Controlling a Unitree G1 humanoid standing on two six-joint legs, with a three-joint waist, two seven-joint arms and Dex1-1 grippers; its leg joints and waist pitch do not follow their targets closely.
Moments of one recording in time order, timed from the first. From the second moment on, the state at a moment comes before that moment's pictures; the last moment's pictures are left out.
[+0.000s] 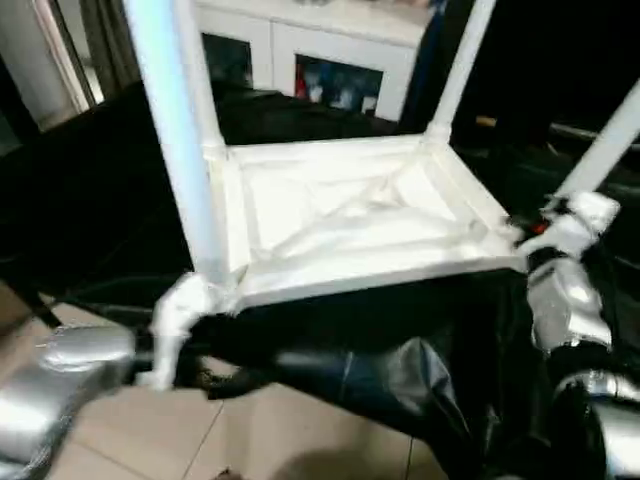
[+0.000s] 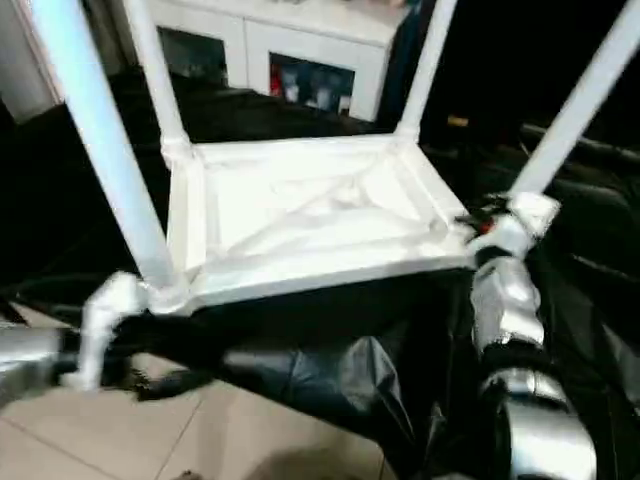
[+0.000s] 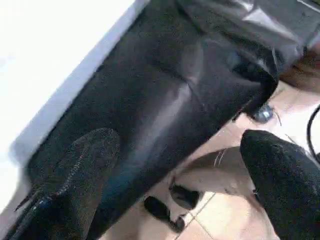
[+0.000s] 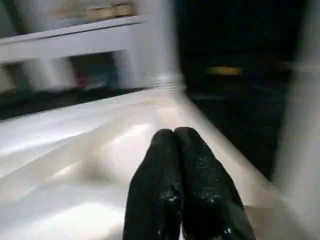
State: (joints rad) left arm 0.02 0.69 0.09 -0.33 -0.43 0.68 -1.12; right arm -0.56 -0.32 -0.22 0.78 0.35 -0.12 0.36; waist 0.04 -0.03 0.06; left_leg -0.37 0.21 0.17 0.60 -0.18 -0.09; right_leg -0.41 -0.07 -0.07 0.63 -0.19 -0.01
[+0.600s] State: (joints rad) left arm 0.05 0.72 0.42 -0.18 -0.53 0.56 -1.11; right arm -0.19 -0.41 -0.02 0.25 0.34 0.22 0.53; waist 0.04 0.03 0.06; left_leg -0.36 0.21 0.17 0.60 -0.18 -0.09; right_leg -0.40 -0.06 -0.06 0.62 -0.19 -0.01
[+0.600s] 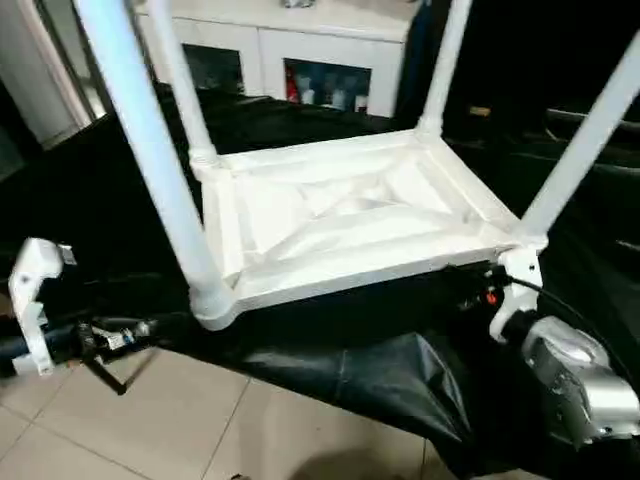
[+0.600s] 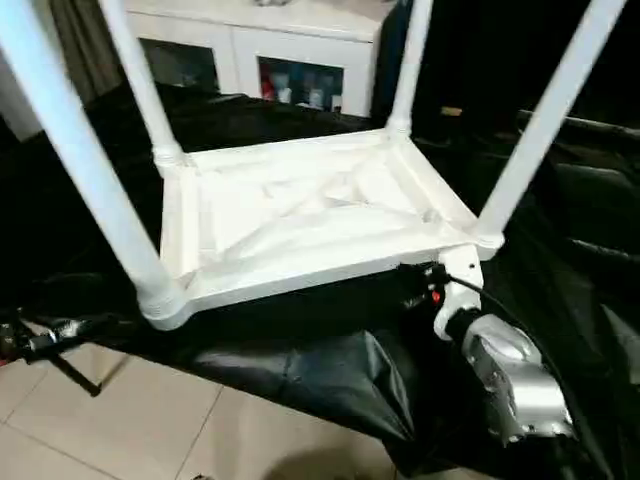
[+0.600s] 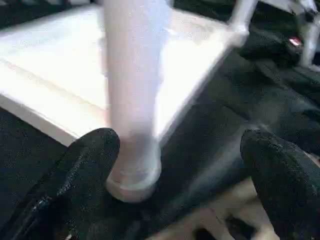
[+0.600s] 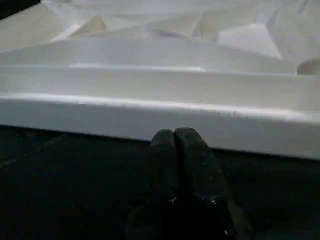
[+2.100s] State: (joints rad) left arm -0.64 0.16 -0.25 0.41 -0.23 0.17 -0.95; right arm -0.63 -0.15 0.06 0.92 0.08 0.00 0.37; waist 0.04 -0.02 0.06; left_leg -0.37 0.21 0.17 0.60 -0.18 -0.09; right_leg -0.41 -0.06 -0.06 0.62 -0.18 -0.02
